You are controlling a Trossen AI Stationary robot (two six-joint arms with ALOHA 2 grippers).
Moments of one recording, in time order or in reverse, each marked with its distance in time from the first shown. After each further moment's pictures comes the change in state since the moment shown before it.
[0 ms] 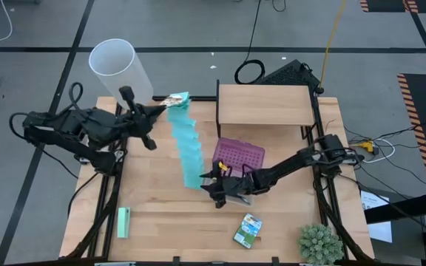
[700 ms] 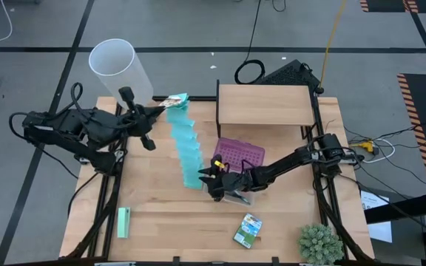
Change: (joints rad) left arm 0.000 0.000 0.011 -0.068 -0.004 -0.075; right arm -0.036 0.014 0.001 0.059 0.047 -0.183
